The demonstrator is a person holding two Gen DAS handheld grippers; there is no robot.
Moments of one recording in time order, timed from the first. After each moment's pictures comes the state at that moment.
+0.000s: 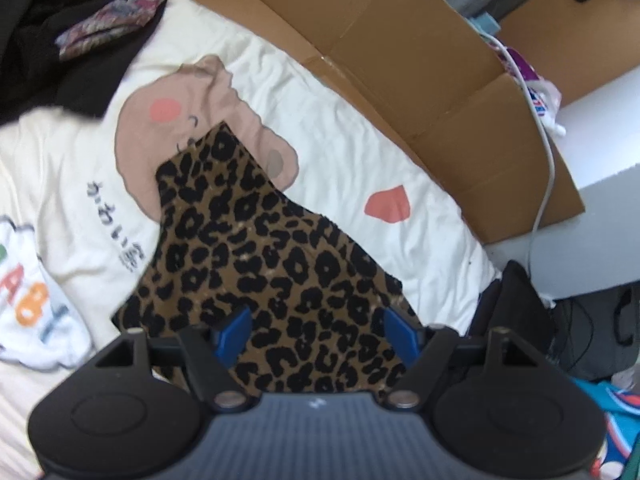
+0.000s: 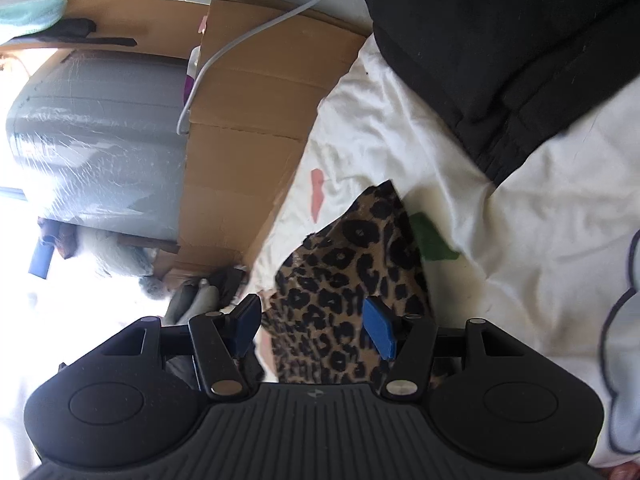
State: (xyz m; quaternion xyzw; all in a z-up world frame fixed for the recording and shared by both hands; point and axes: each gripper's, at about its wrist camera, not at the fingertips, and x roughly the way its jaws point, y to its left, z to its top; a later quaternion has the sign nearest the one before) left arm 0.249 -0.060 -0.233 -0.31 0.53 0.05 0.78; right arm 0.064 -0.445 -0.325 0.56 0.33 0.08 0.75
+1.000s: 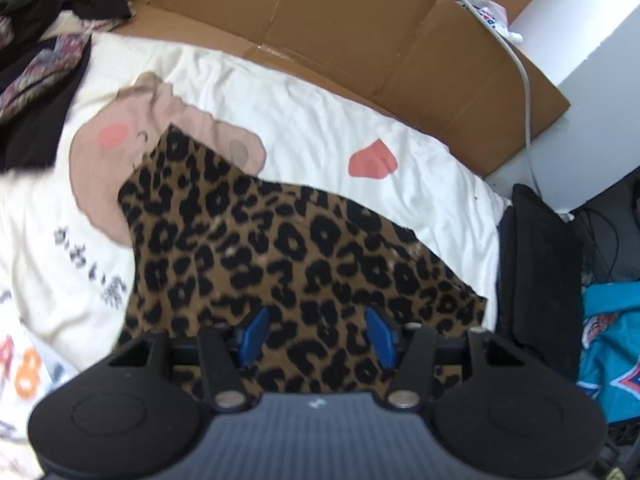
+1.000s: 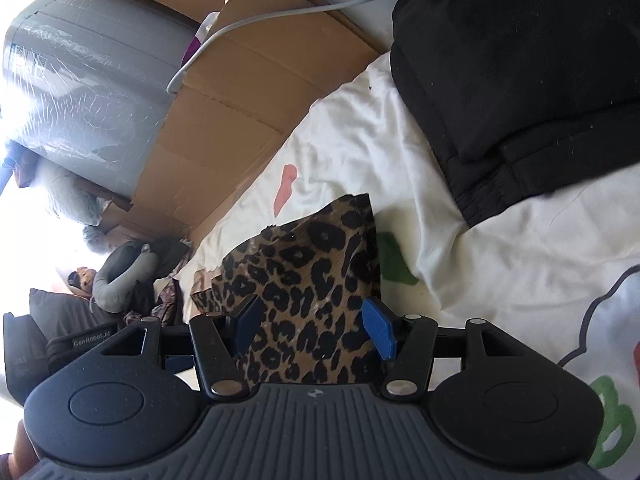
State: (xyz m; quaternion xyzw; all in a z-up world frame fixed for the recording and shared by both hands) left arm 0.247 -0.087 -0.268 -0.17 0.53 -0.02 0.83; right arm 0.068 -0.433 -0.316 0.44 0.36 0.06 0.82
